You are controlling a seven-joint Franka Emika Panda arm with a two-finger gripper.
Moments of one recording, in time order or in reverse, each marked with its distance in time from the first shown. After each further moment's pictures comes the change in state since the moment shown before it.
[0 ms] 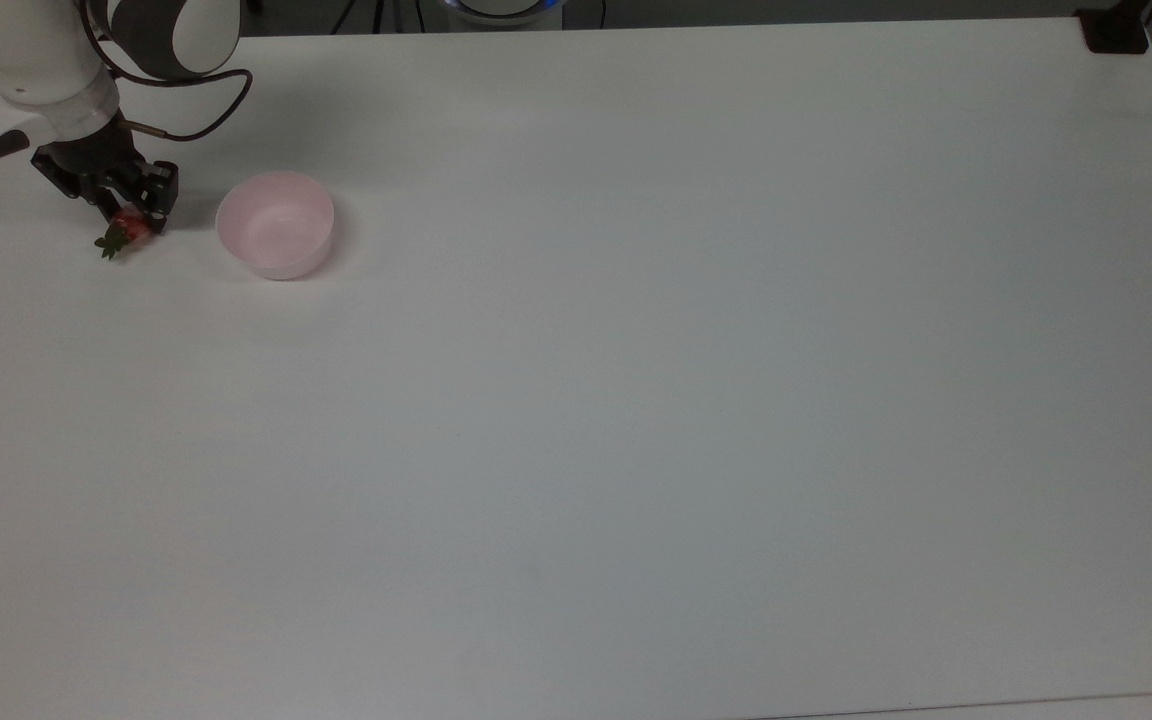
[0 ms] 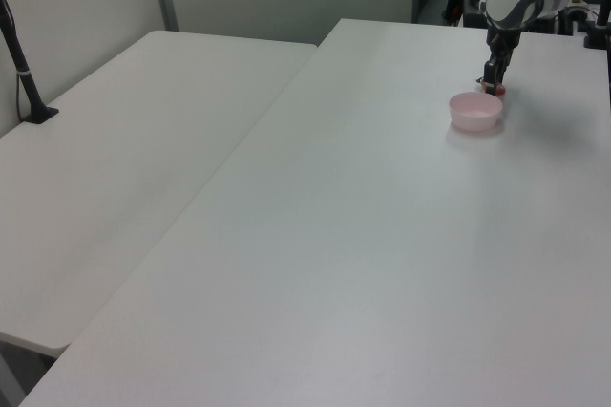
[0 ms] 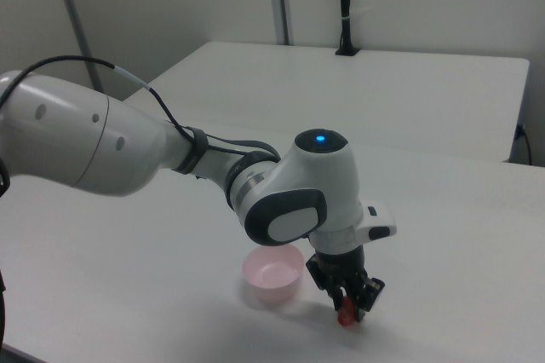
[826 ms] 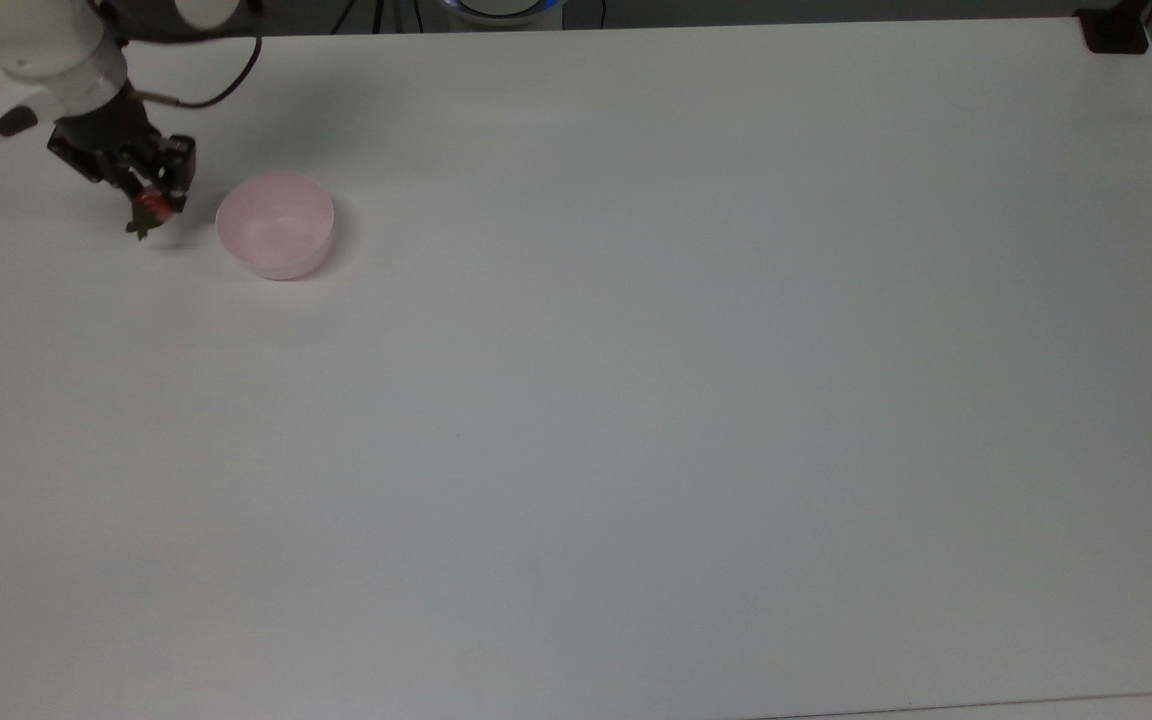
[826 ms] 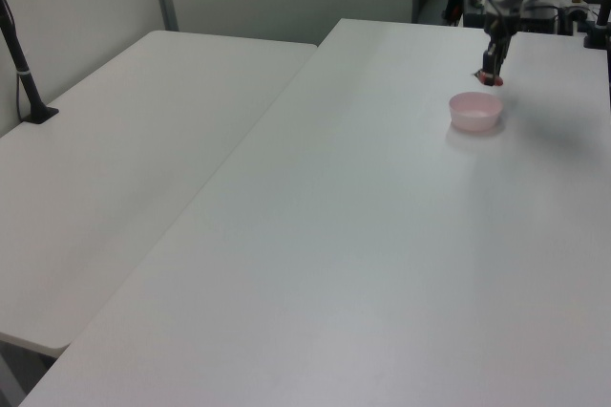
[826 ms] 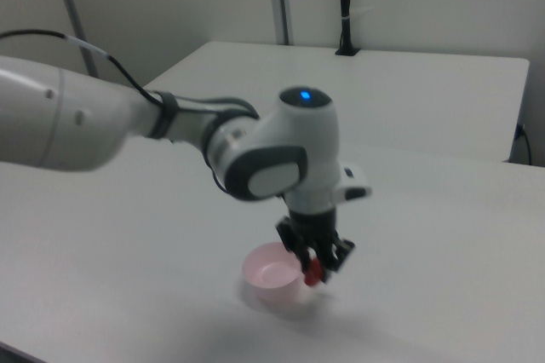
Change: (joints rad) arm 0.006 -0.117 0.055 0.019 0.000 -0.190 -0.001
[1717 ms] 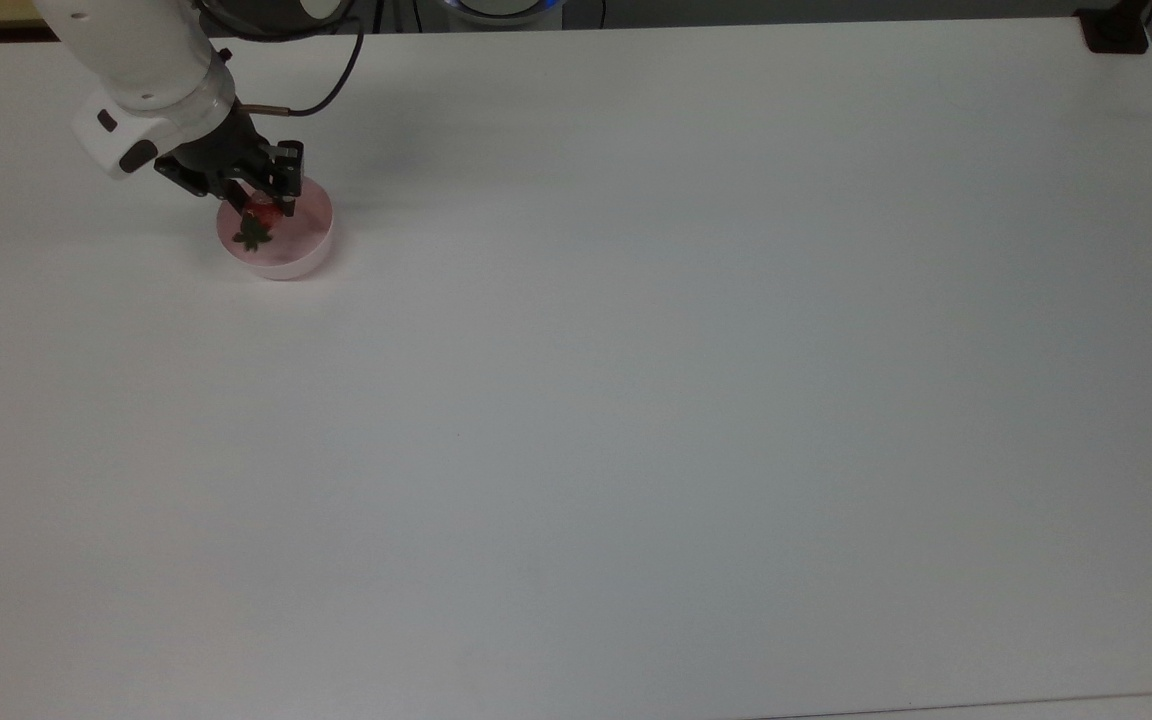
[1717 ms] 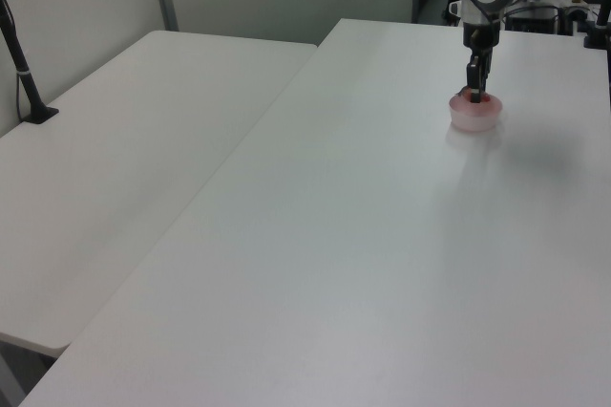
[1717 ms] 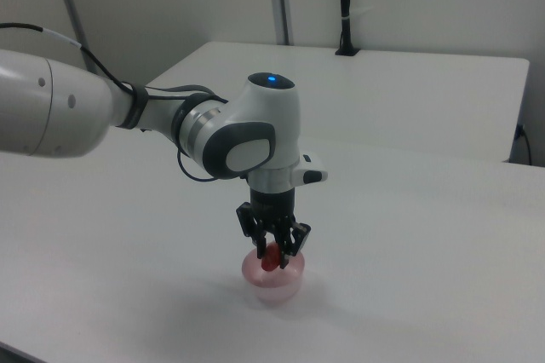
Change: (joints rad) arm -0.003 -0.022 0.168 -0.010 -0.054 -0.112 0.126
